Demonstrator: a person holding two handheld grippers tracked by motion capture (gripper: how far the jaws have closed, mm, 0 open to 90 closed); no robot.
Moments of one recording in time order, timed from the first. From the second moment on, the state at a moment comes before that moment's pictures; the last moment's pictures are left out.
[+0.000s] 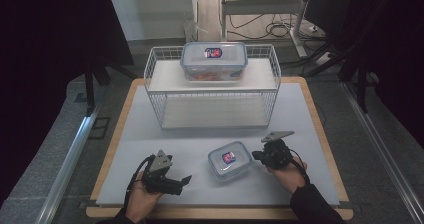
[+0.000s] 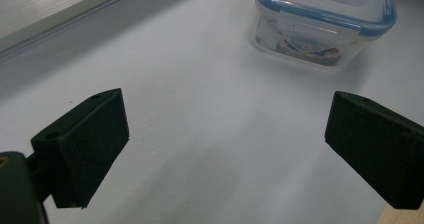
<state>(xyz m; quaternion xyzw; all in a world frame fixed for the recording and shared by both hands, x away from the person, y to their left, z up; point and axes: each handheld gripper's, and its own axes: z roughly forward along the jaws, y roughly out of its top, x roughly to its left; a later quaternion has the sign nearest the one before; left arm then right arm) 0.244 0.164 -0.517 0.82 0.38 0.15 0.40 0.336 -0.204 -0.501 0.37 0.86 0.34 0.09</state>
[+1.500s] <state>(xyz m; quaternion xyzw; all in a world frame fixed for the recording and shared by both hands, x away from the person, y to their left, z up) 0.257 0.153 -0.519 0.83 0.39 0.14 0.38 0.294 -0.196 -0.497 0.33 0.86 0.37 0.11</state>
